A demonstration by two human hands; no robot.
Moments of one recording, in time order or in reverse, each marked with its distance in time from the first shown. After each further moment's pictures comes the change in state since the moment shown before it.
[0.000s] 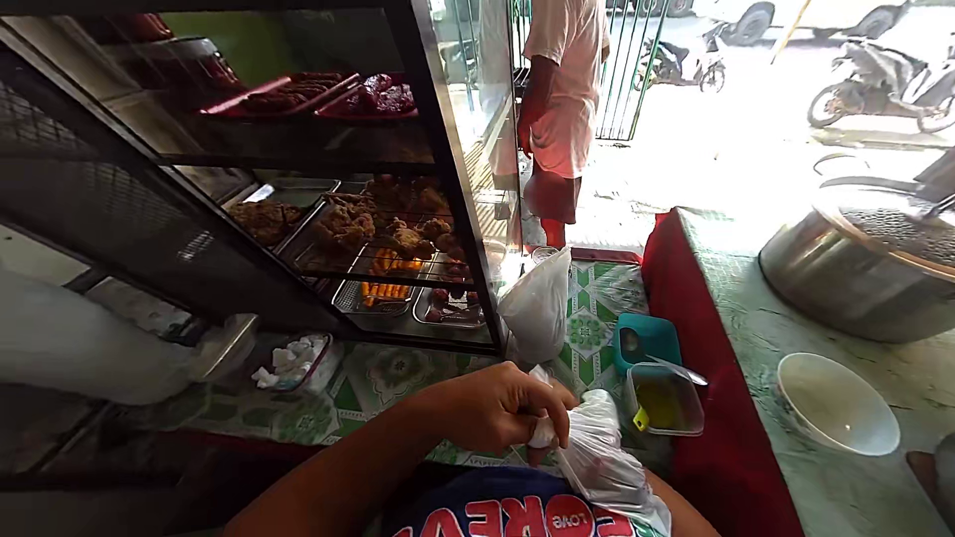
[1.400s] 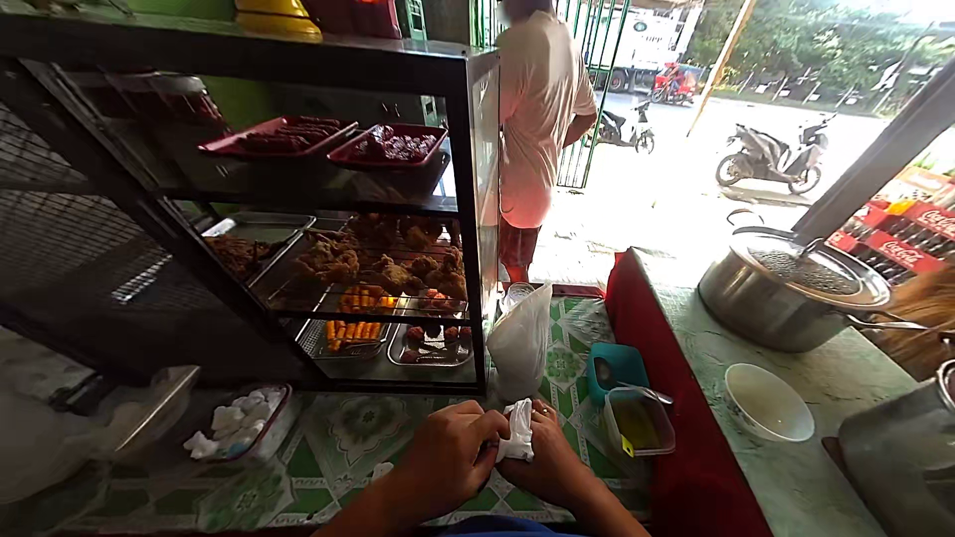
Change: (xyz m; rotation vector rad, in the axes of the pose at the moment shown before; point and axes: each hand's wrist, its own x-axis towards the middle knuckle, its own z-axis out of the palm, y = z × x) left_hand -0.060 -0.052 0.023 1.046 0.675 0.148; right_hand -0.002 0.000 0.058 -1.608 0.383 -0.176
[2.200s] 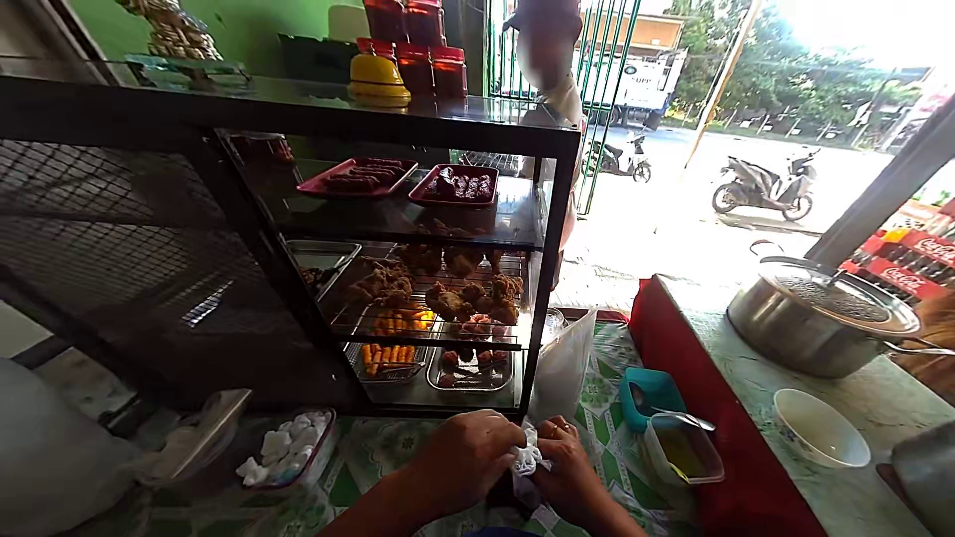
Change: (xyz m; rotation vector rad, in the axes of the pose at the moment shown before) left_hand -0.023 -0.062 -0.061 -0.066 0.021 0.217; right_hand 0.035 -0.029 0.054 -0.100 0.097 -0.029
